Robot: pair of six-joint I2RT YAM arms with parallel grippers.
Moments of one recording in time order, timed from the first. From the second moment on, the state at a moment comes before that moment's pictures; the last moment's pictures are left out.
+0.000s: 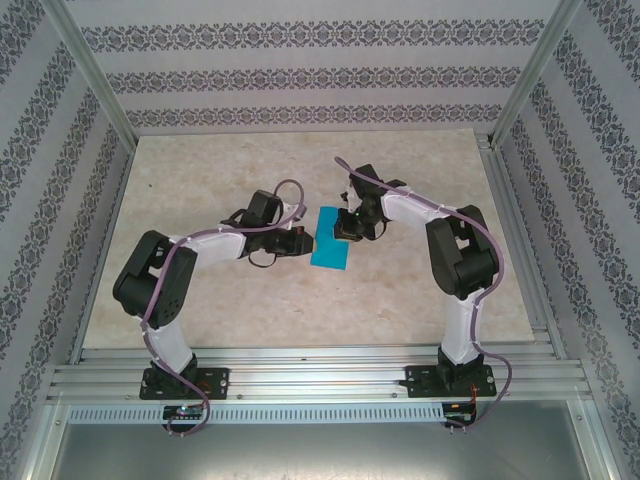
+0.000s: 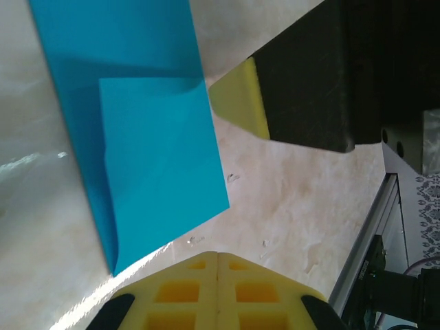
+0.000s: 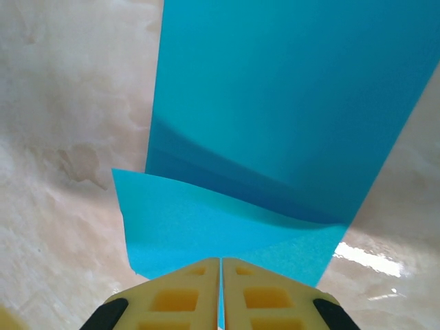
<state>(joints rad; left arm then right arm) -0.49 1.81 1.01 -0.07 0.70 -0.53 0.42 2.01 1.41 -0.66 -0.44 0.40</state>
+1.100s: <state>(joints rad) -0.53 2.00 1.06 -0.04 0.68 -0.51 0.44 2.14 1.48 -0.72 -0.50 0.34</state>
